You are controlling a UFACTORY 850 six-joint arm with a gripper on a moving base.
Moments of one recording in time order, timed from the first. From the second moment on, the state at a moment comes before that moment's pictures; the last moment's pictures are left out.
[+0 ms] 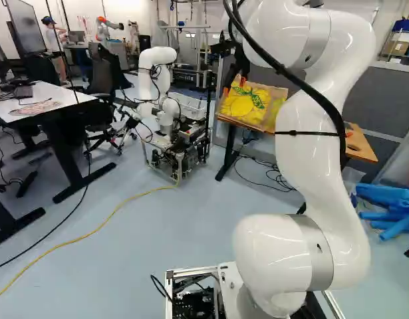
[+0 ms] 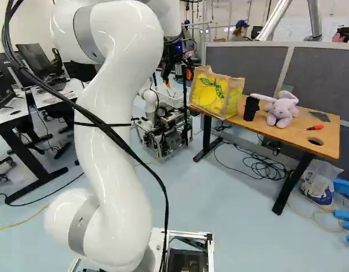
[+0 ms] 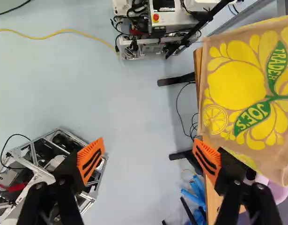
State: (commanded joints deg) arm -7.3 -30.2 -109.8 0.6 -64.0 -48.7
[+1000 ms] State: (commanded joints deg) arm -6.8 -27.3 -103.4 0.6 -57.0 -45.7
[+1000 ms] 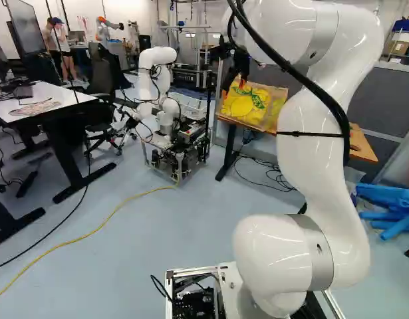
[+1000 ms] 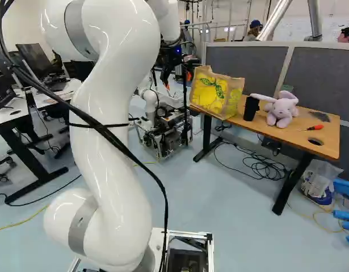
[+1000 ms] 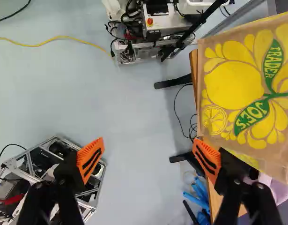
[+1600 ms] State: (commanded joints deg) arm -6.1 -22.5 -92.5 0.5 -45.2 -40.7
